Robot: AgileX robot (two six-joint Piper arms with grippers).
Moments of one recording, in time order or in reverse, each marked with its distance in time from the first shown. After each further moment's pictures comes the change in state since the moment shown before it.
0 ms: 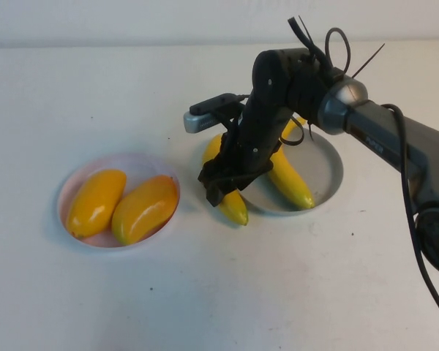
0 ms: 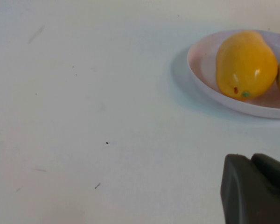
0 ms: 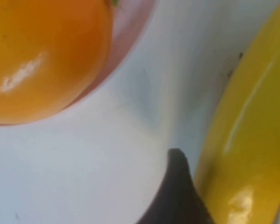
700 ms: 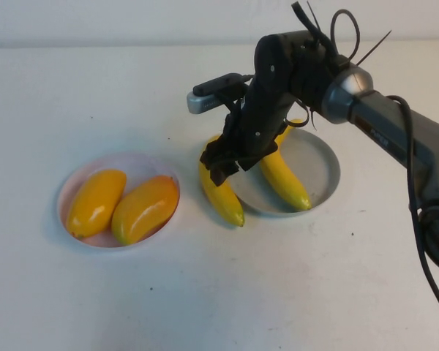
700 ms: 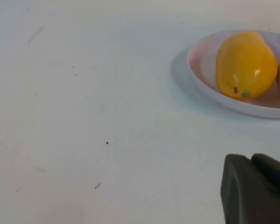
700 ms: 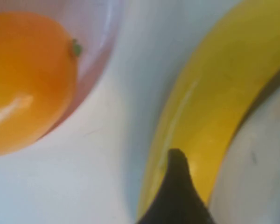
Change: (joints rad) right arm -0.008 0.002 -0.076 -0.065 0.006 0.065; left arm 0.000 0.000 0.000 0.000 0.000 0.000
